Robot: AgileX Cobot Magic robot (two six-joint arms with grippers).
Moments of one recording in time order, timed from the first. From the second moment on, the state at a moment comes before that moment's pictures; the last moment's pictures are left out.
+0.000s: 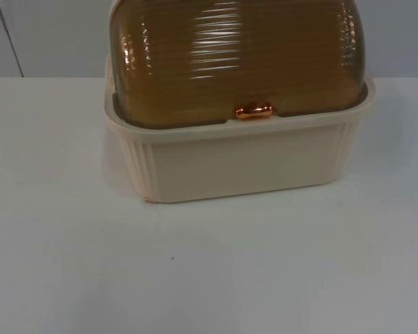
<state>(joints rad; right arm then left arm) 0.06 0.01 -0.52 0.01 1.09 -0.02 -0.14 0.00 -0.50 -0.09 1.07 0.14</state>
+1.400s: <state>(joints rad) 0.06 0.00 -0.52 0.01 1.09 -0.02 -0.14 0.00 -0.50 -0.08 1.08 0.10</state>
